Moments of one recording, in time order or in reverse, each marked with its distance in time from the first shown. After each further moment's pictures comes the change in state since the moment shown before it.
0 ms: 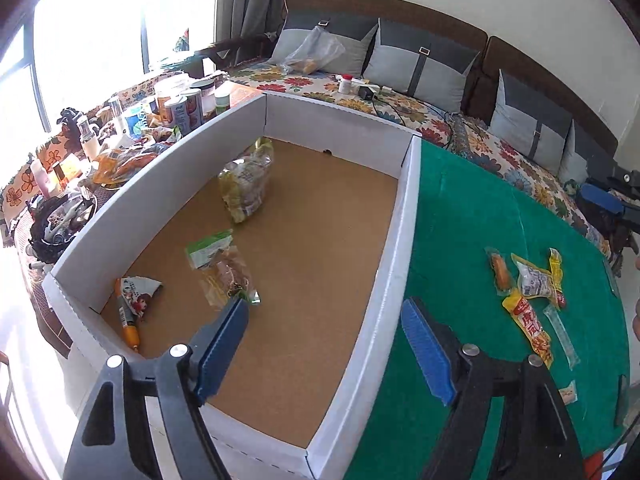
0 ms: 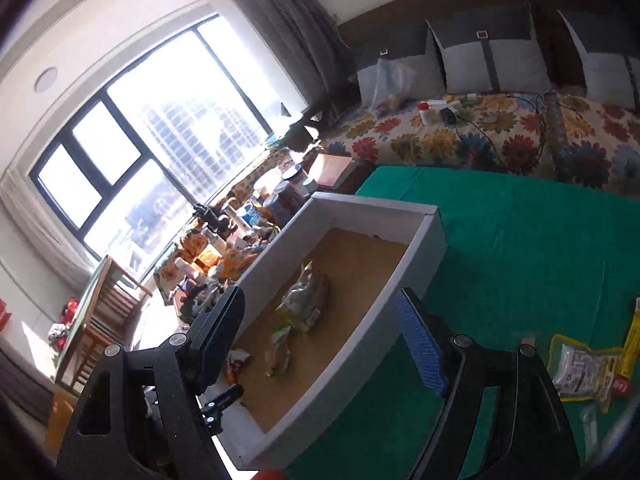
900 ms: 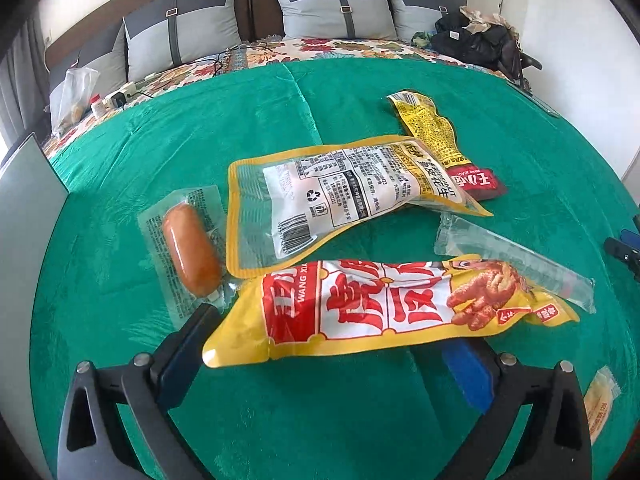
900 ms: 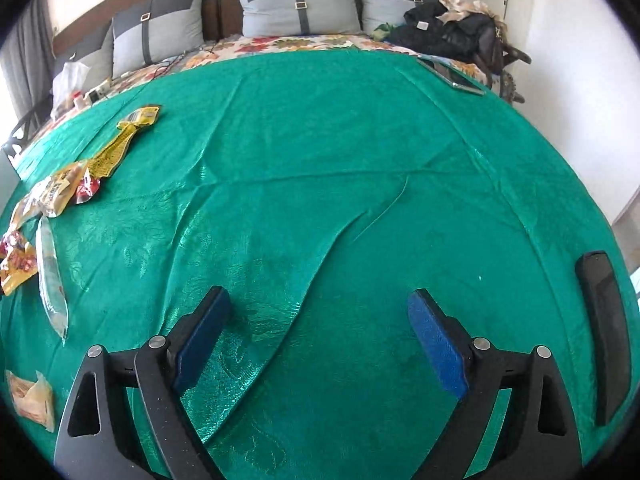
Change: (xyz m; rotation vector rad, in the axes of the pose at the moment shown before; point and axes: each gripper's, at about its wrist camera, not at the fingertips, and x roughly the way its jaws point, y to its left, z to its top) left arm 0.218 -0.329 -0.047 0.599 0.113 -0.265; right arm -0.176 -0.324 -0.277 0.402 0.005 -0.876
